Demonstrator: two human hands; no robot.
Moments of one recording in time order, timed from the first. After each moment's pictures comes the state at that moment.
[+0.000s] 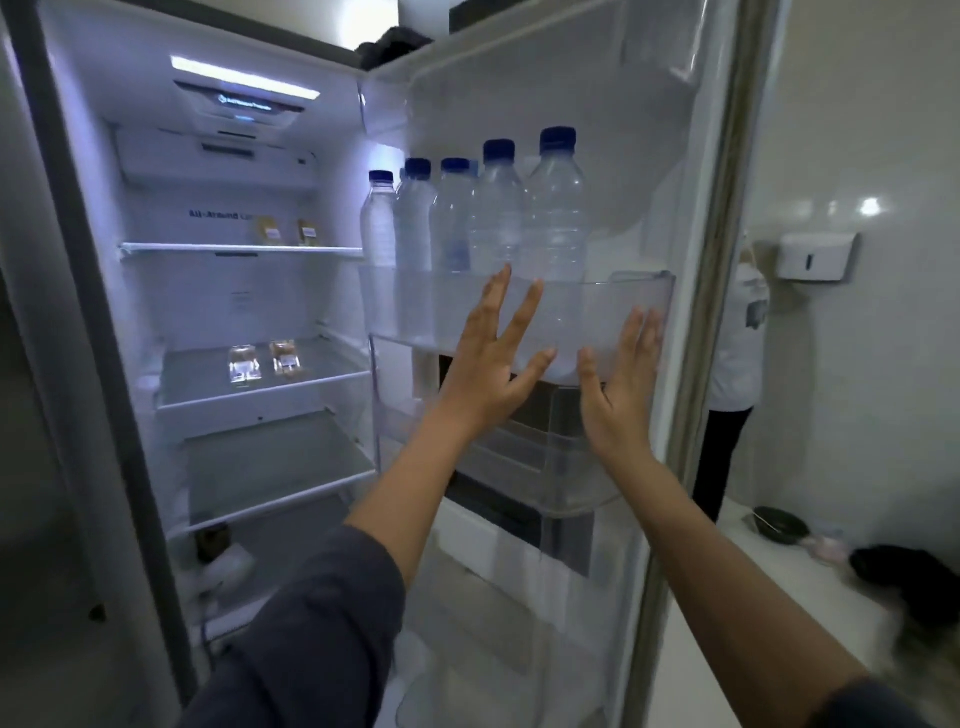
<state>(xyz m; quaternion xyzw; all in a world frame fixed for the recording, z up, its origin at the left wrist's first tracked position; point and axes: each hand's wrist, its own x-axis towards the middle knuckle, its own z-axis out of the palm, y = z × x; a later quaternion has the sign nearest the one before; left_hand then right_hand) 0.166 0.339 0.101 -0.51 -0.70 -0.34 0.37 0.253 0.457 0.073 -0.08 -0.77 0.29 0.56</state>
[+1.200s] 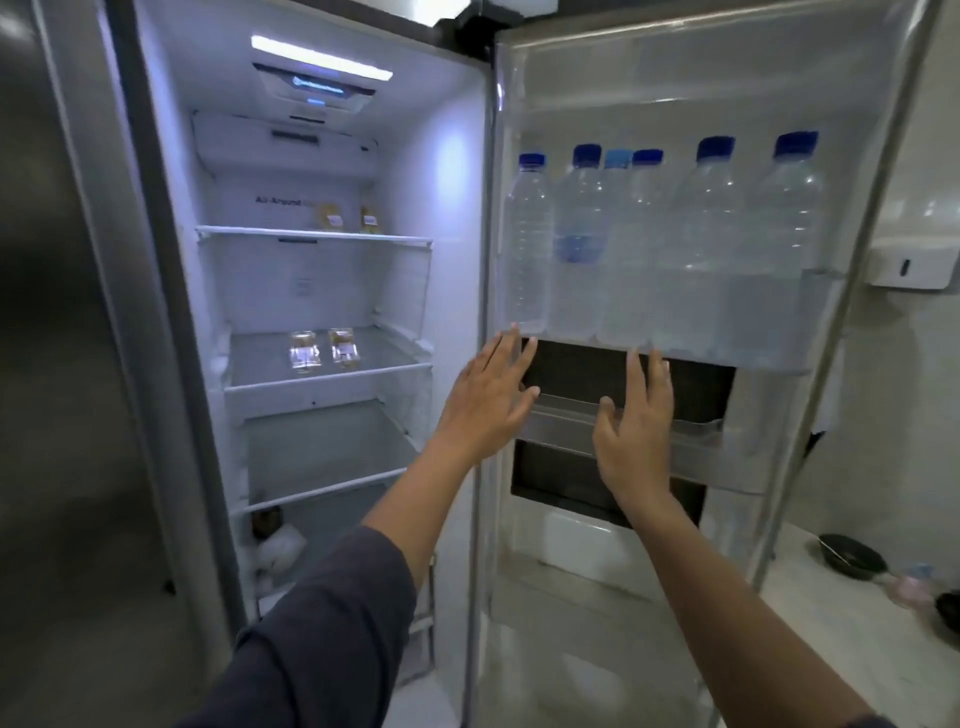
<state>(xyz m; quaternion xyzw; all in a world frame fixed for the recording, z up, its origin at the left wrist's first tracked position) 0.091 0.272 0.057 -0.41 -0.84 -0.21 0.28 0.194 0.406 0.038 -0.13 -0.82 0.26 0.49</state>
